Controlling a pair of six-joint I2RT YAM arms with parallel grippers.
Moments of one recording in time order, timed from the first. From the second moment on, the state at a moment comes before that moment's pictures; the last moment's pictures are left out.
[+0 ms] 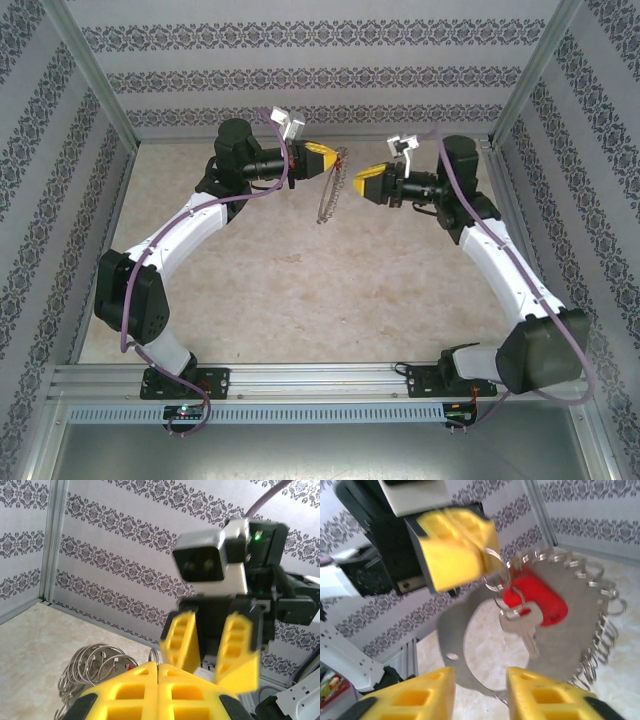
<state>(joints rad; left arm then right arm) -0.39 1.65 1.40 0.30 0.96 -0.35 0.19 1.31 1.16 -0.09 -1.08 0.27</state>
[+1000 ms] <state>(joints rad) -0.39 1.65 1.40 0.30 1.02 -0.35 0.24 1.47 1.33 0.00 -1.11 0.39</state>
